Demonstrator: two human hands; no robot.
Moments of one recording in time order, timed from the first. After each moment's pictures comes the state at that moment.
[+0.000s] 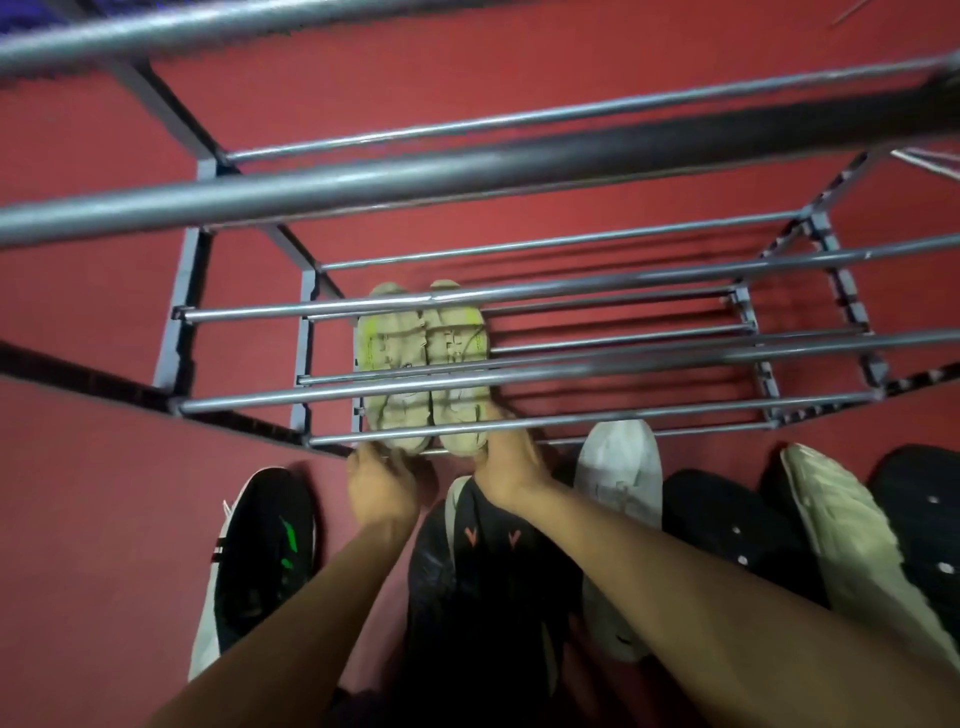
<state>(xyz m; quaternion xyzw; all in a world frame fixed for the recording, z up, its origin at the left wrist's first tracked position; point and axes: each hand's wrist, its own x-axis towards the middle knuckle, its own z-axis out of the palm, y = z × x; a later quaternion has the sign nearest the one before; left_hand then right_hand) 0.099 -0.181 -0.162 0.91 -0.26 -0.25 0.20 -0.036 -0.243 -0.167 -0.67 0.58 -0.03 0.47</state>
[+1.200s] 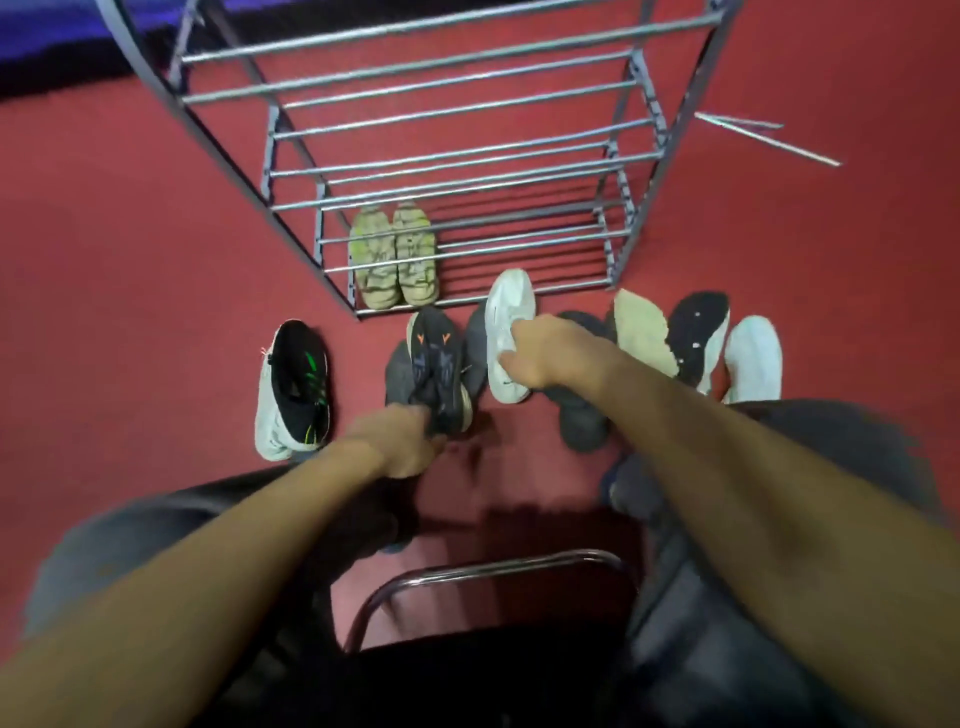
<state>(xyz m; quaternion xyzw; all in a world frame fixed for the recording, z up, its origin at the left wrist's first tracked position) -0.060 0.064 0.078 0.69 -0.61 -0.31 -0.24 -0.238 -0.049 0.125 -0.78 0.51 0.24 0.28</state>
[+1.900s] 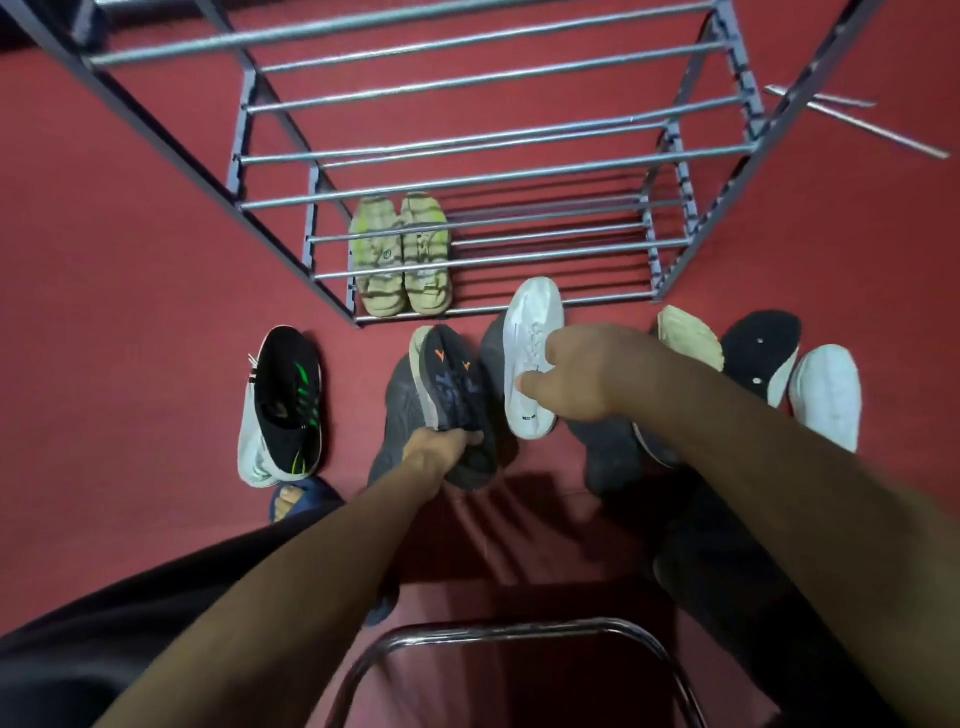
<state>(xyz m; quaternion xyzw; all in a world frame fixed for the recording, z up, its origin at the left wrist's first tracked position) -0.061 -0.011 -0.090 0.84 -0.10 -0.52 0.14 -0.228 -0.109 0.121 -0.72 0.53 0.29 0.33</state>
